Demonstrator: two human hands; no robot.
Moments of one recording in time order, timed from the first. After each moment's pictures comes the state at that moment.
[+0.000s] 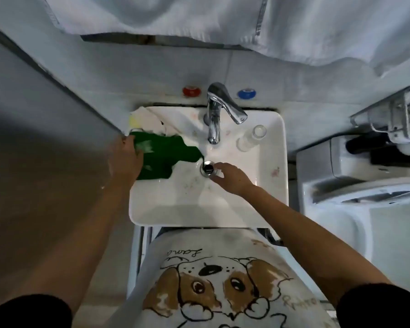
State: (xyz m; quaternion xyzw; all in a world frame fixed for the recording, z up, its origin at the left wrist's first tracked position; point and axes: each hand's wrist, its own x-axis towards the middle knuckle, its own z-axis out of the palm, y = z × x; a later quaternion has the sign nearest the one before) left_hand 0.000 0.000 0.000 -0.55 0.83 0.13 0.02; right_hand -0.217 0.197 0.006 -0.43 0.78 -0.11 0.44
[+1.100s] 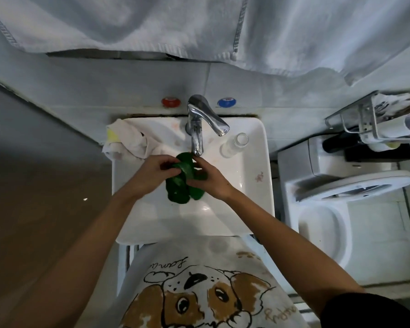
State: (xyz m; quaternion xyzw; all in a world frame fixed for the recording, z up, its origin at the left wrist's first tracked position) left_hand -0.081 0.047 0.061 -0.37 0.70 0.61 0.01; right_hand -0.217 0.181 0.009 -0.32 0.69 -0.39 0.52
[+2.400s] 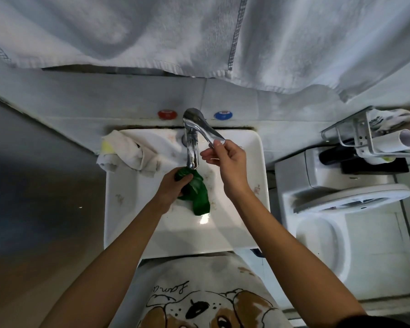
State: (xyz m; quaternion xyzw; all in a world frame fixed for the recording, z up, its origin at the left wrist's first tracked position) left_hand -0.124 0.077 -0.015 -0.50 0.47 0.73 -0.04; right_hand -0.246 0.153 0.092 -0.12 0.70 -0.61 0.36
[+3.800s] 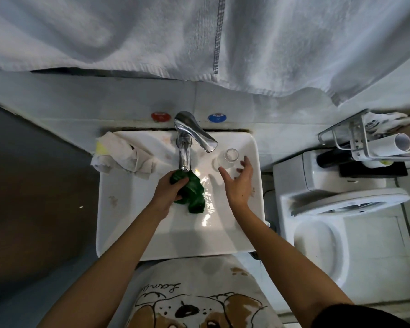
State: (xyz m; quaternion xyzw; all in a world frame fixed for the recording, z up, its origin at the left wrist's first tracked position) left_hand -0.130 0.090 -0.006 -0.52 0.43 0.74 -0.06; right_hand -0.277 0.207 -0.019 -0.09 0.87 -0.43 0.22
